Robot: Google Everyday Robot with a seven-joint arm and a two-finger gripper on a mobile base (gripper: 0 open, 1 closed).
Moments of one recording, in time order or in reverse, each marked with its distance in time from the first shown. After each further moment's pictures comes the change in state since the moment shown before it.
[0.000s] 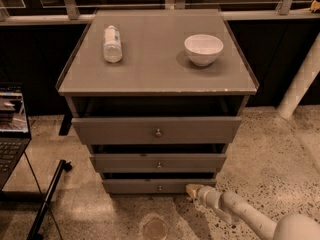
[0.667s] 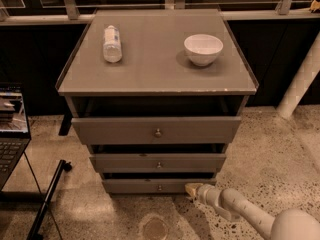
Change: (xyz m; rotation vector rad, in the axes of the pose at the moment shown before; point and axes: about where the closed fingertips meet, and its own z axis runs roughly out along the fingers) arm -0.009 0.001 0.002 -0.023 0.015 -0.022
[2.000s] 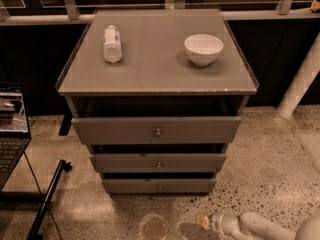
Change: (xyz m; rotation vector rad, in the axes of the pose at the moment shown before) arm 0.107 0.048 -0.101 -0.126 0.199 0.295
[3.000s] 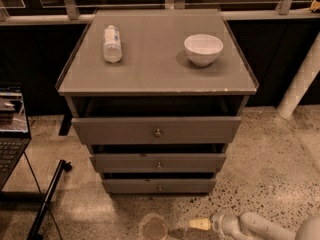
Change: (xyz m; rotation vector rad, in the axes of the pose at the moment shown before) arm 0.000 0.000 0.000 0.000 0.000 0.000
